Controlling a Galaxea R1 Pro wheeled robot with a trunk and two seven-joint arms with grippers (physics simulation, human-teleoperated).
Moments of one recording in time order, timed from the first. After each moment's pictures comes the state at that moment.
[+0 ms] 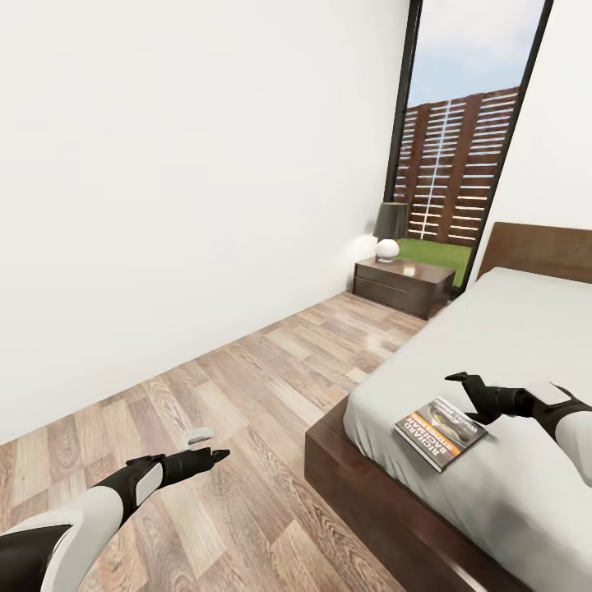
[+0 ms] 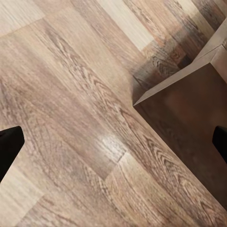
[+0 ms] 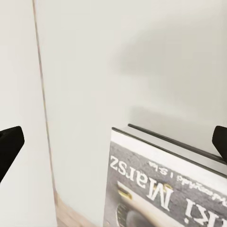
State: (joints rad) left arm -0.83 0.13 0.08 -0.08 0.14 0.19 -0.50; right arm -1.14 -0.44 -0.61 -0.06 -0.50 0.72 0.04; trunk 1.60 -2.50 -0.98
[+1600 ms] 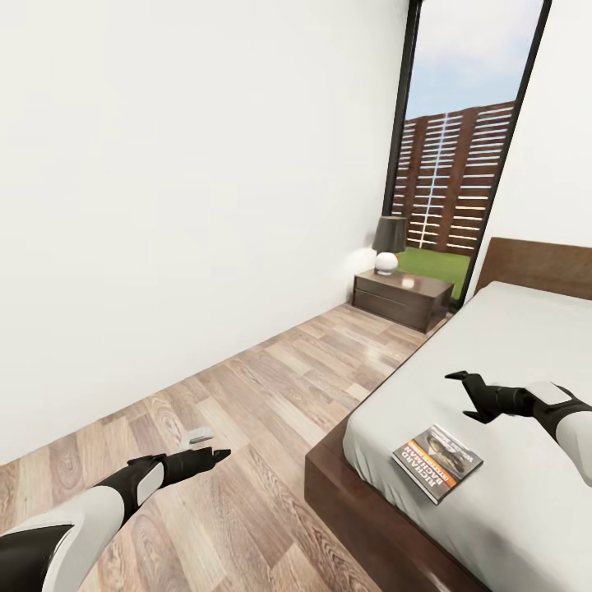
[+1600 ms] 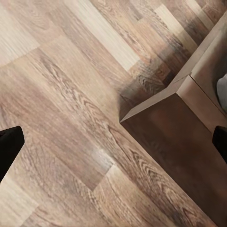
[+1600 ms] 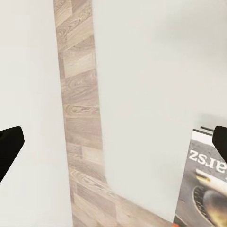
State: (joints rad) left arm -0.83 0.12 0.08 -0.09 0.14 0.19 -0.50; right arm -1.14 -0.44 -0.62 -0.06 -0.50 0.72 0.06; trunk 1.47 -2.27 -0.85
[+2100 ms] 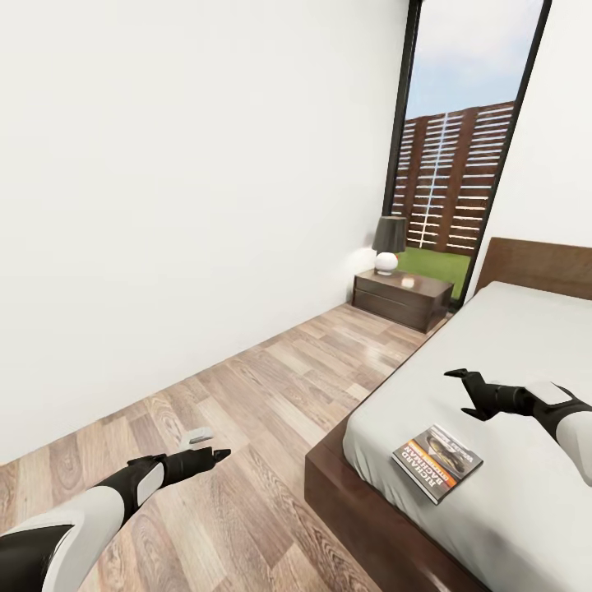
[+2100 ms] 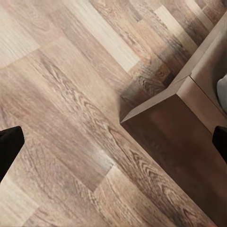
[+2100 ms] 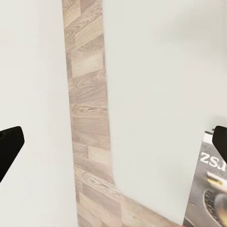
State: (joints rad) left arm -0.83 0.12 0.08 -0.08 0.14 0.18 -0.50; right arm -1.14 -0.44 -0.62 -0.06 -0.50 0.72 0.09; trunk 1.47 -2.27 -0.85
